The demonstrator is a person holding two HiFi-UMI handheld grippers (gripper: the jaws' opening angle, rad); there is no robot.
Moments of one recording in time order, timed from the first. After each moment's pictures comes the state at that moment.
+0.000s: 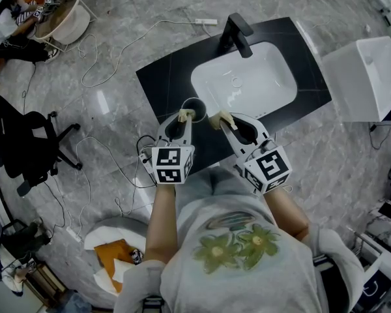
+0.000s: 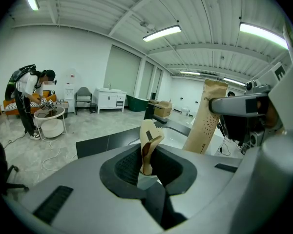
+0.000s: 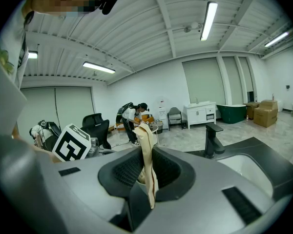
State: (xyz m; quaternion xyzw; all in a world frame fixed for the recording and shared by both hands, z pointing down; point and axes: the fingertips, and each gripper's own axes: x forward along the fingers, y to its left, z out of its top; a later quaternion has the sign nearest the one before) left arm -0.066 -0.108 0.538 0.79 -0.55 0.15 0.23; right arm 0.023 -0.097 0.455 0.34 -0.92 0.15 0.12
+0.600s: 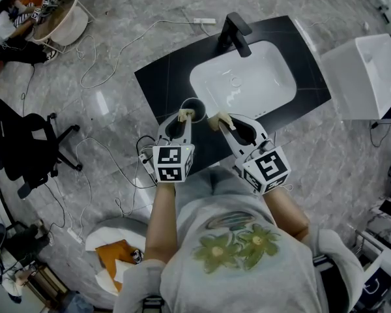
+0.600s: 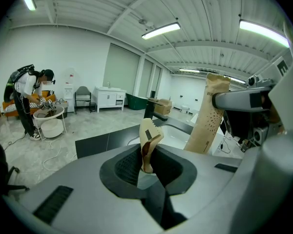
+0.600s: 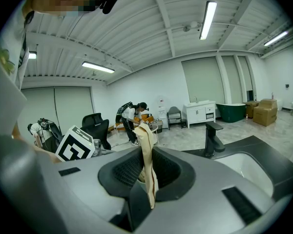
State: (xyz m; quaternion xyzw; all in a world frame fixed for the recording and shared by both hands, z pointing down) left arm -0.065 -0.110 0.549 0.79 -0.55 0.16 0.23; right arm 0.023 -0.096 0.458 0.34 -0.92 0.16 0.13
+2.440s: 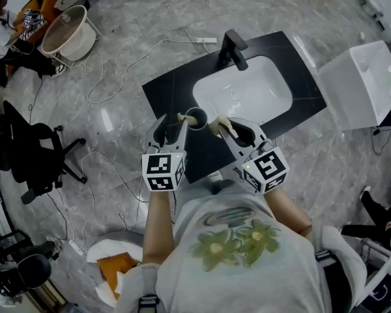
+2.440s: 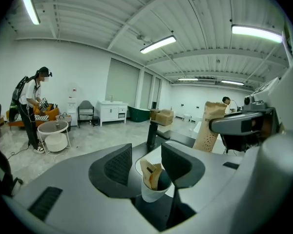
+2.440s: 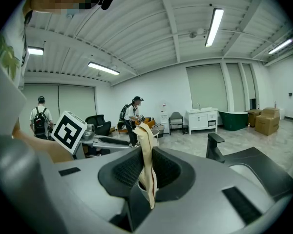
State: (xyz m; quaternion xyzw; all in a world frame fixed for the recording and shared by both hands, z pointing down) left arm -0.094 -0.099 0.459 0.79 -0.57 0.12 0.17; right arm 0.018 -0.081 0.418 0.33 -0.93 0.12 0.12
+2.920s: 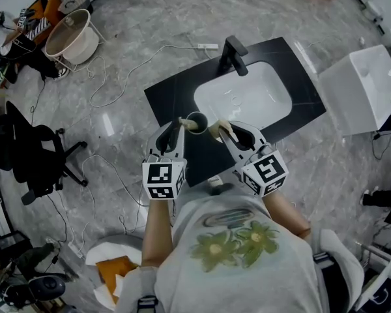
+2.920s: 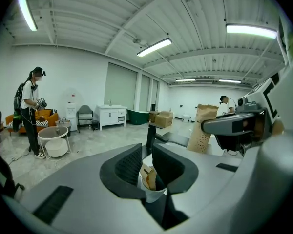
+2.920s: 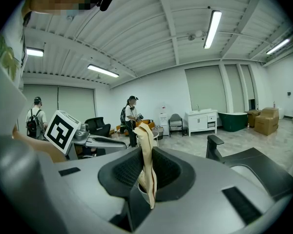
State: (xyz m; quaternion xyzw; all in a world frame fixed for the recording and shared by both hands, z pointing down) left arm -0.092 -0.085 0.439 0.80 -0.57 0.12 0.14; right arm 0.019 -0.079 0.408 0.34 -0.93 0.12 0.10
